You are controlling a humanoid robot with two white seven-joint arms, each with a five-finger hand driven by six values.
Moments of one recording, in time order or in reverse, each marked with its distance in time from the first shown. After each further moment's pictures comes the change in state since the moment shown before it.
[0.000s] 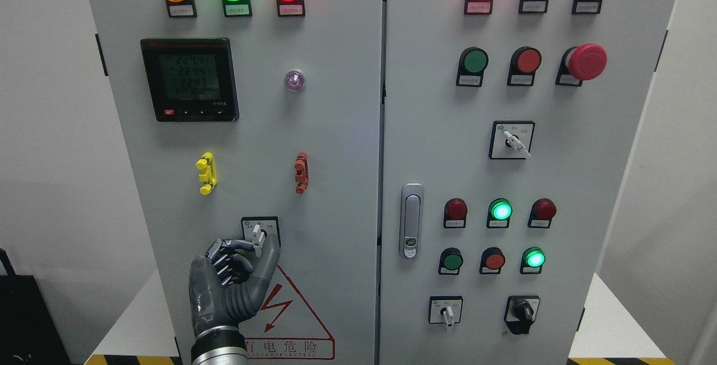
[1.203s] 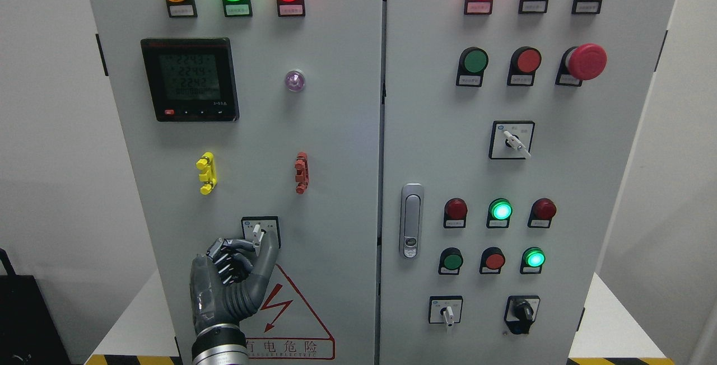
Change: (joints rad) left arm -0.010 0.000 0.001 0.007 0.001 0.009 -0.002; right arm 0.000 0.000 0.000 0.000 0.000 0.000 0.000
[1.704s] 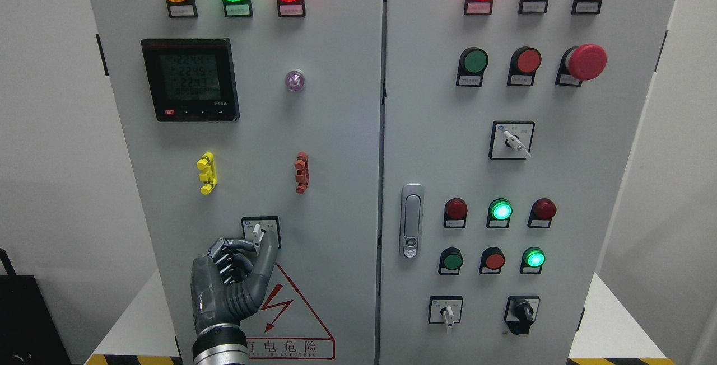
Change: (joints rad) left arm -0.003 0.000 0.000 0.006 0.000 0.001 0.000; right arm 0.000 0.000 0.000 0.000 0.000 0.000 0.000
